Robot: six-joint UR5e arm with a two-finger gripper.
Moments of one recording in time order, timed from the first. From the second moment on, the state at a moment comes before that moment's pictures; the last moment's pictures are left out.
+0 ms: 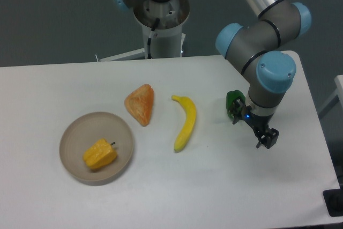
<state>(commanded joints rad) 2.34 -2.02 -1.42 -1.21 1.54 1.48</state>
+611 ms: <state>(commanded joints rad) 2.20 -1.94 -1.50 -1.23 1.55 1.37</state>
